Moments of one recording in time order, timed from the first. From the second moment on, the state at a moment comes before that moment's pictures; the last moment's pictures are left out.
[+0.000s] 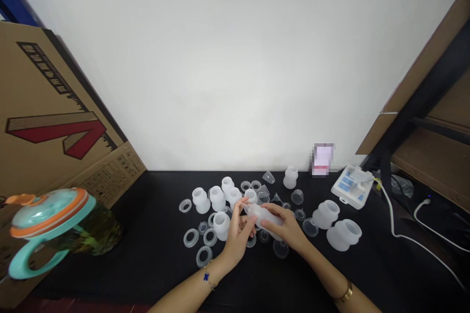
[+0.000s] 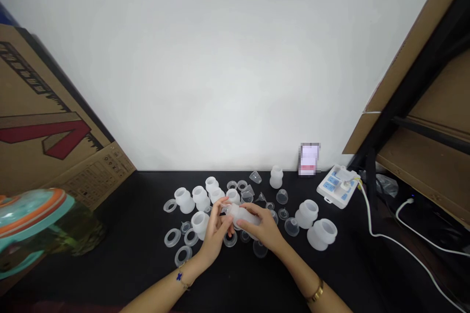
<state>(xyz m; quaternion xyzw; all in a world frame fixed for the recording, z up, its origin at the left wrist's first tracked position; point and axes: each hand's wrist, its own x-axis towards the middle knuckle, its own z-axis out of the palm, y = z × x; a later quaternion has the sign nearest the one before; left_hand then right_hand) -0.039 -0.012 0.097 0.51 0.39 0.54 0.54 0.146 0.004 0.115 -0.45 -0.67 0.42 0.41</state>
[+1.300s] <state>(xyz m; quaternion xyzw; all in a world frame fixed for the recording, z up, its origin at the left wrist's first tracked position) -0.039 -0.014 0.103 0.51 0.38 0.53 0.55 0.145 0.003 0.117 -0.45 -0.67 0.42 0.41</state>
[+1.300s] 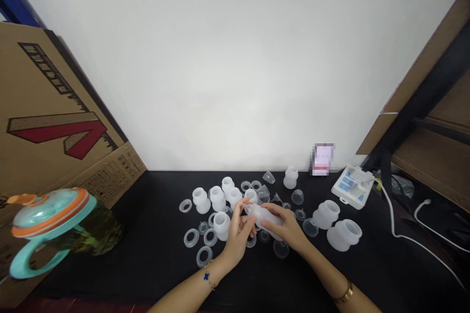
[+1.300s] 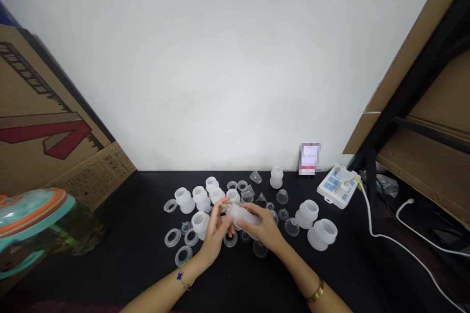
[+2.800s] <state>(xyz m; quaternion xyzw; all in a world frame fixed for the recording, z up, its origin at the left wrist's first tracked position) -0.039 -0.012 0.104 0.52 0.39 0.51 0.56 0.146 0.004 0.117 -0.45 -0.67 0.42 0.41</state>
